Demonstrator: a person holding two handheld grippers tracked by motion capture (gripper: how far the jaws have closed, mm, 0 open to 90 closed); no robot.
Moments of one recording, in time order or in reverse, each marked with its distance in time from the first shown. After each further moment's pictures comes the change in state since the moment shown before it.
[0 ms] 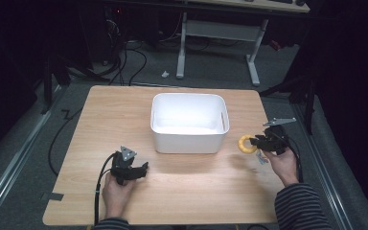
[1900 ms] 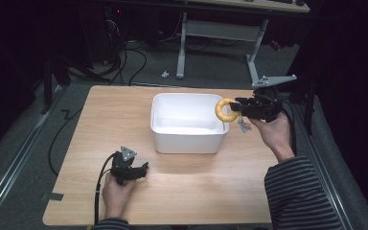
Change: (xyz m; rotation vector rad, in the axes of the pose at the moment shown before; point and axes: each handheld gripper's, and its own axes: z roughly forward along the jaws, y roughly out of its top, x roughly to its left) left arm 0.000 0.000 0.000 0.001 0.000 0.001; right arm 0.074 0.126 -0.089 -0.223 0.165 -0.167
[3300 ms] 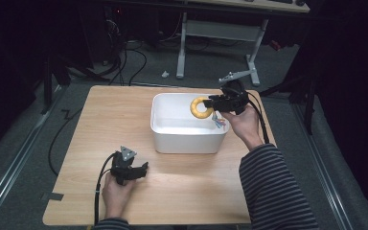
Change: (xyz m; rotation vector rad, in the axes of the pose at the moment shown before) left arm 0.000 0.000 0.000 0.001 -0.003 -0.001; right arm 0.019 0.027 0.076 0.055 0.077 0.006
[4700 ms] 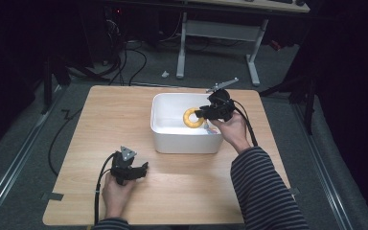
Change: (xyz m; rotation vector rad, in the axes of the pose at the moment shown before) left arm 0.000 0.000 0.000 -0.001 0.001 0.000; right arm 0.002 -0.019 0.051 0.104 0.035 0.015
